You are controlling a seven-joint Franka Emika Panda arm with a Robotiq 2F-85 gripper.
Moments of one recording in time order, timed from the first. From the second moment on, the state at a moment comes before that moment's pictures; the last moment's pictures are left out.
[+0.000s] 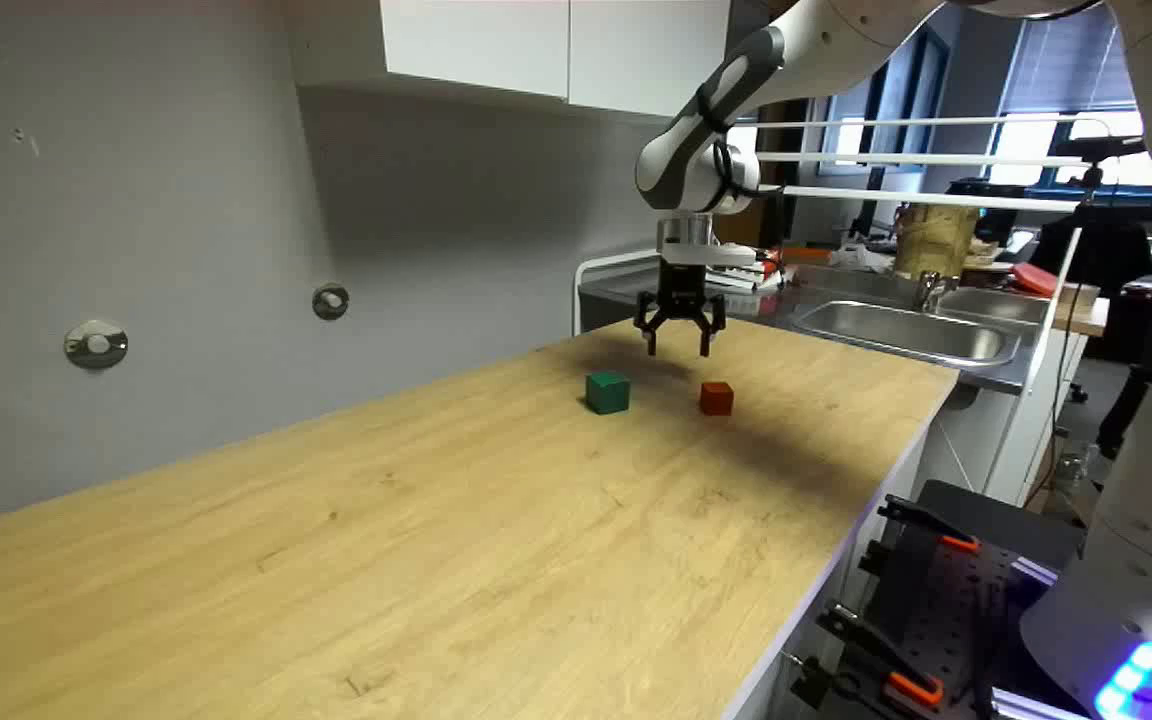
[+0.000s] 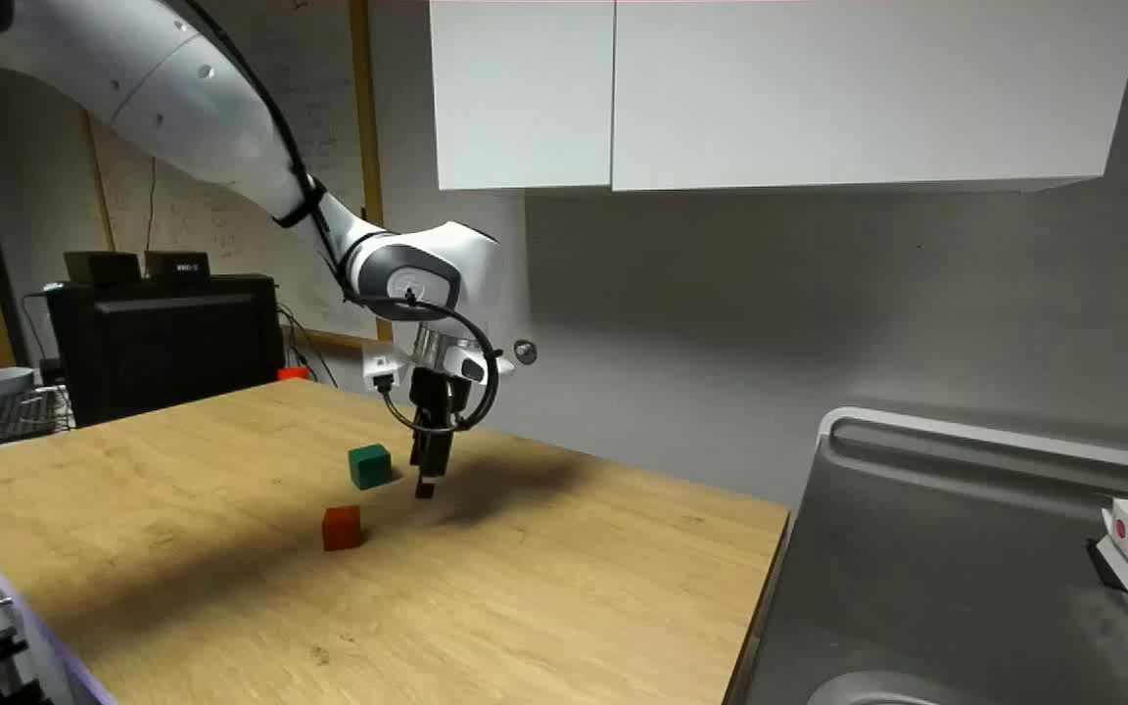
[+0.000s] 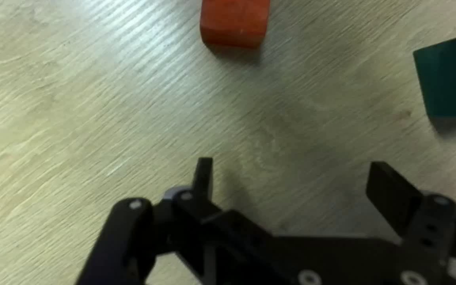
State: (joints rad) arm -0.18 0.45 -0.15 -1.85 0.20 2.08 0.23
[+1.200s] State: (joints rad) arm -0.19 0.46 -0.15 -1.85 0.21 2.08 0.23
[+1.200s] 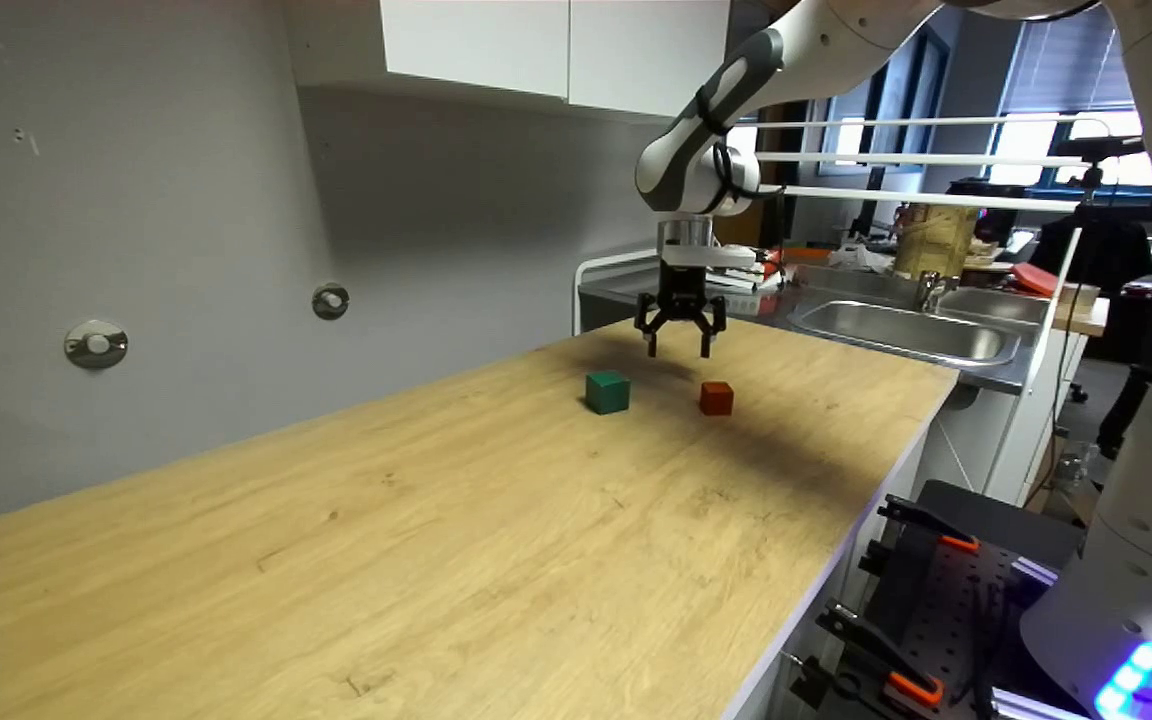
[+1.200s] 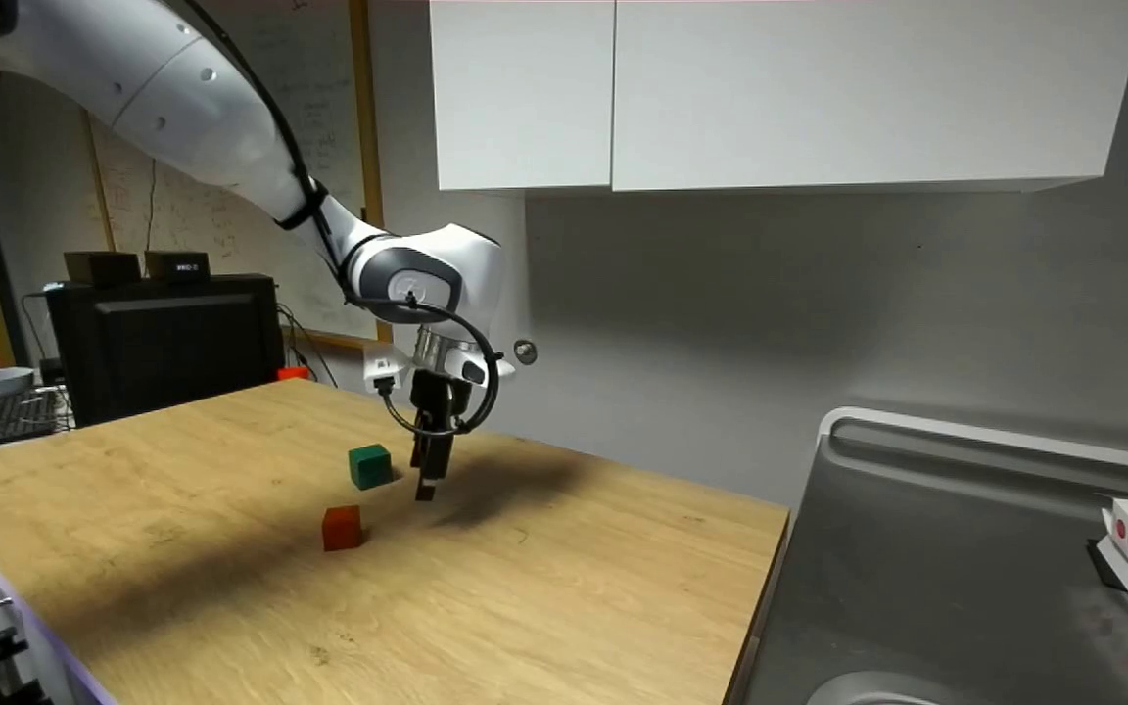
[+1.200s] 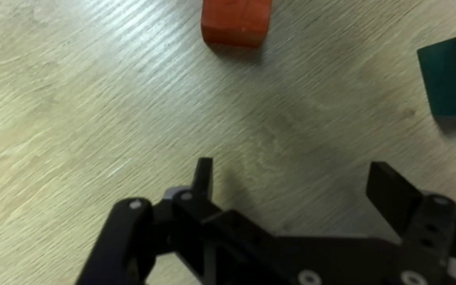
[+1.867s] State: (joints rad) arm -0.22 0.48 -0.17 -1.99 0.34 2.20 0.31
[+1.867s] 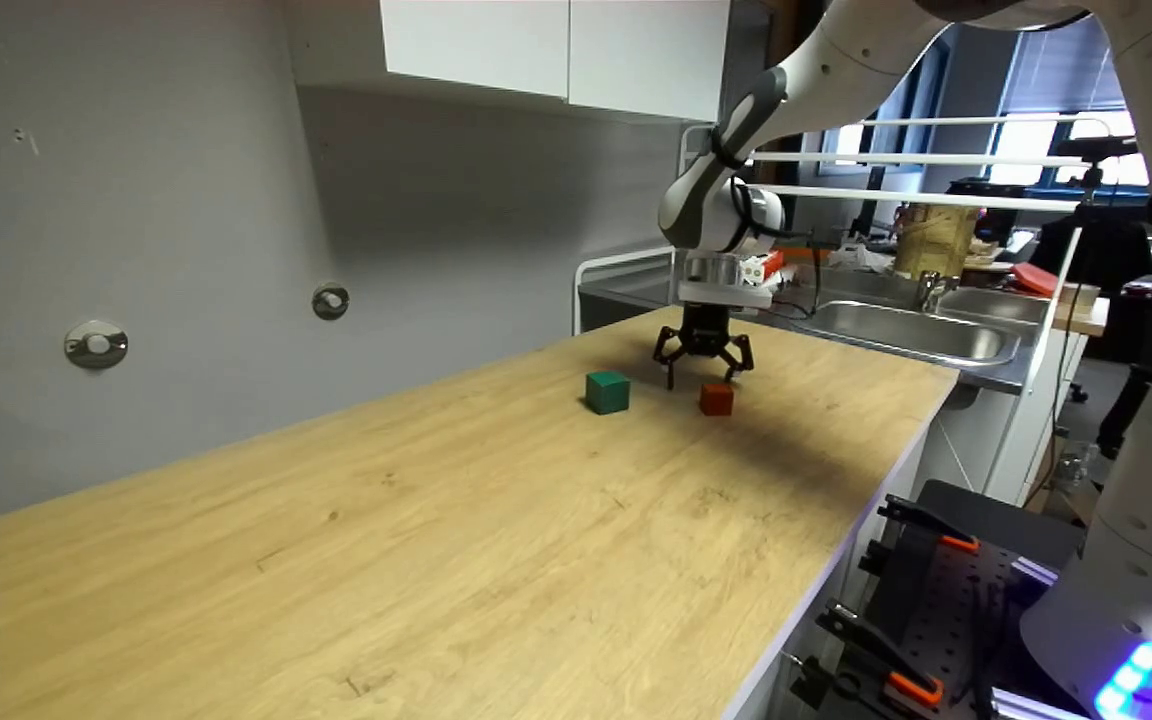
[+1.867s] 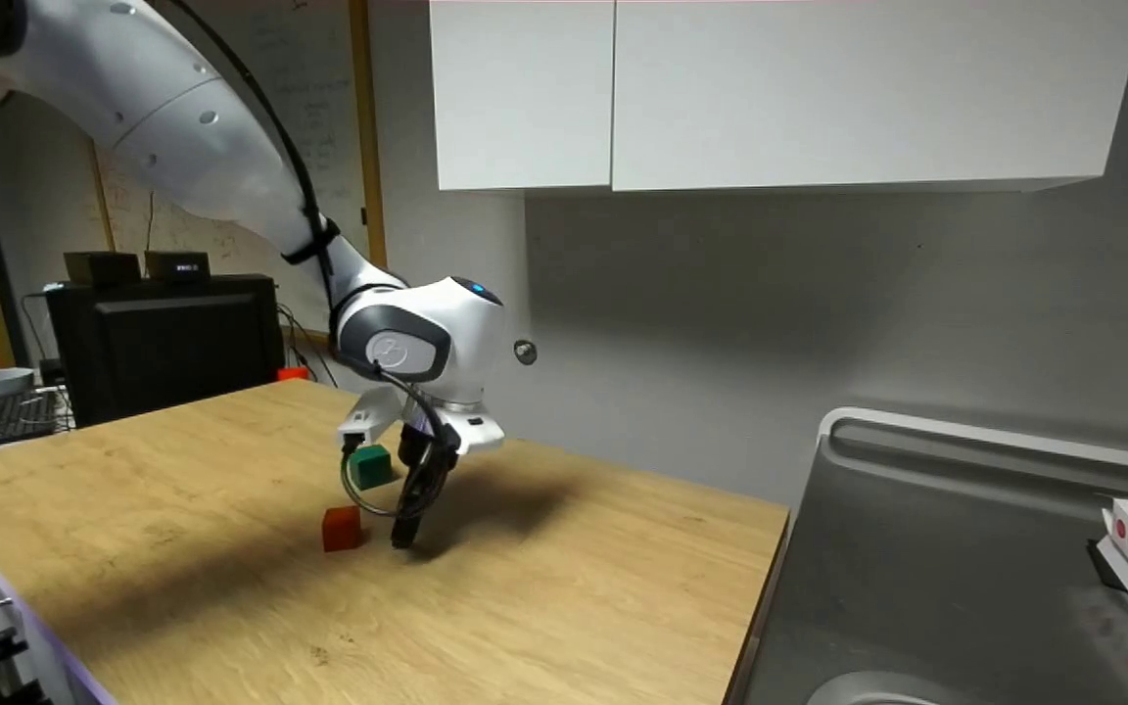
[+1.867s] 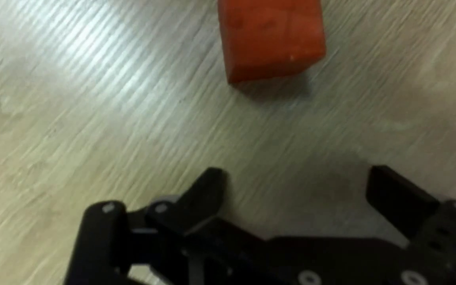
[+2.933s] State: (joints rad) arm -0.14 0.17 -0.18 -2.36 0.39 2.32 0.50
